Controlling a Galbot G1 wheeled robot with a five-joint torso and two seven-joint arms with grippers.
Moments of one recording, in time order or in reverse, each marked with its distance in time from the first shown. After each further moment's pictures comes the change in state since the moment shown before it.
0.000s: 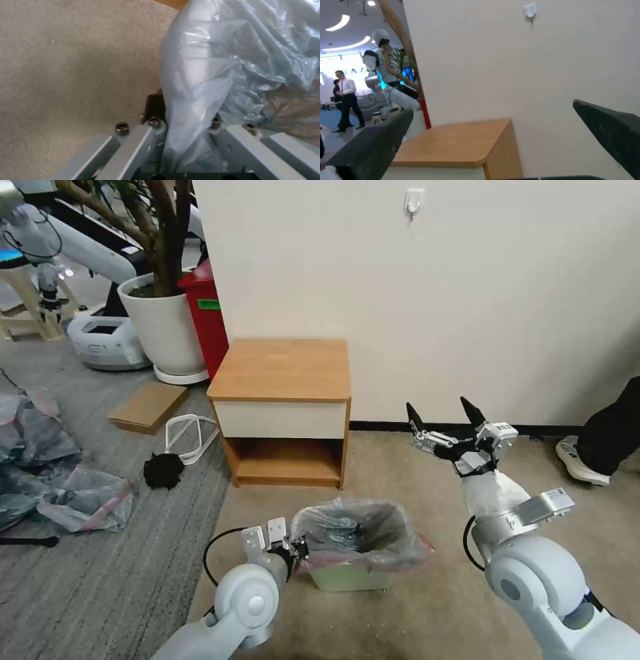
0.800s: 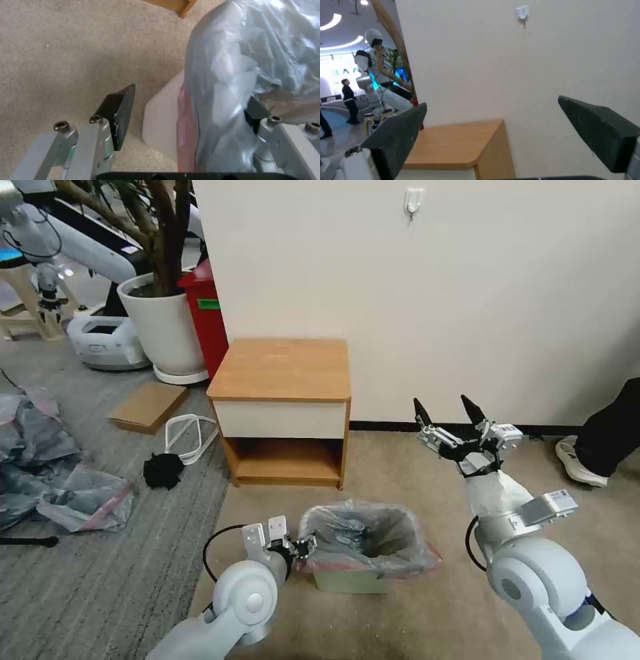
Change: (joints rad) left arm -0.012 0.023 0.005 -0.034 -0.023 0.011 0.001; right arm 0.000 0.012 0.022 -0.009 -0.008 -0.005 0.002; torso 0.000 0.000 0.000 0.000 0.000
